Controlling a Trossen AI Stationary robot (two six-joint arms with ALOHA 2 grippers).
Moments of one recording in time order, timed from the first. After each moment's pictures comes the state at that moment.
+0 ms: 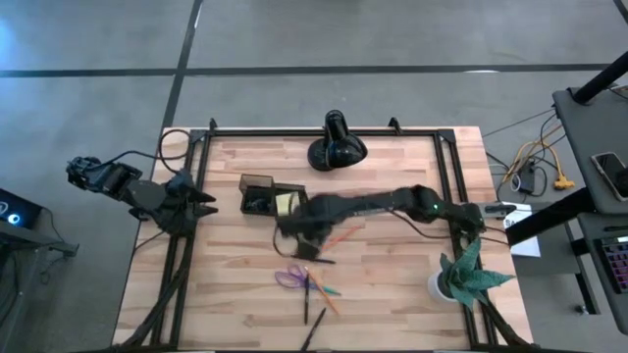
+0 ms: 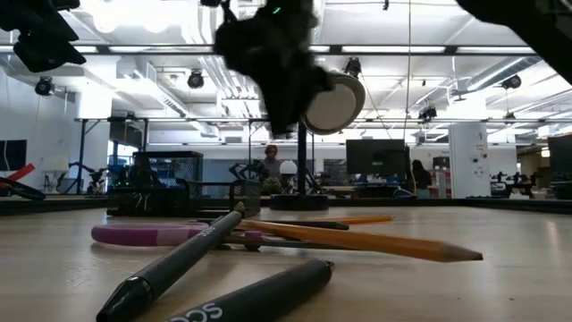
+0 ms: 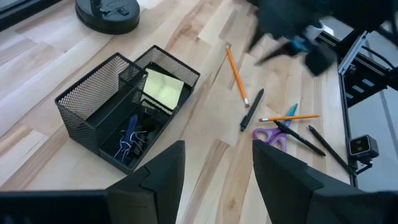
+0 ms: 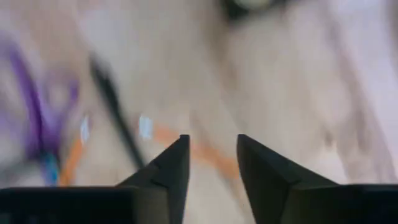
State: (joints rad) left arm -0.43 0.42 0.78 -1.08 -0.43 -0.77; right arm 0.14 2.39 2.35 -1.49 0.12 0.62
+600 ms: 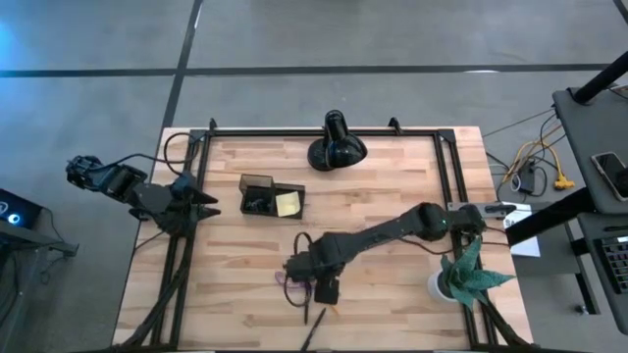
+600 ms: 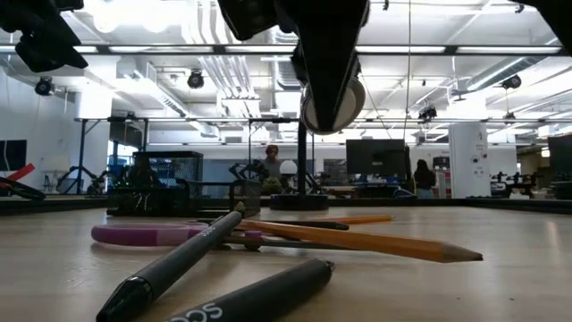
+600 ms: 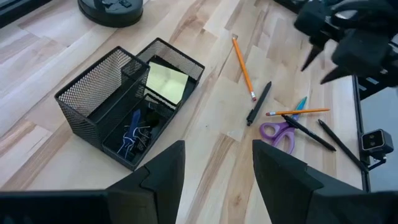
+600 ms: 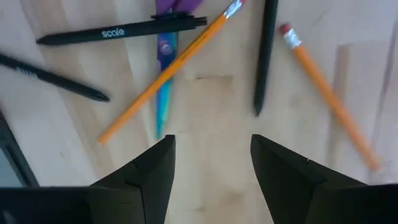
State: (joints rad) left arm -0.43 0.48 0.78 -1.08 -0.43 -0.78; right arm 0.34 2.38 2.30 -1.45 -0.06 0.53
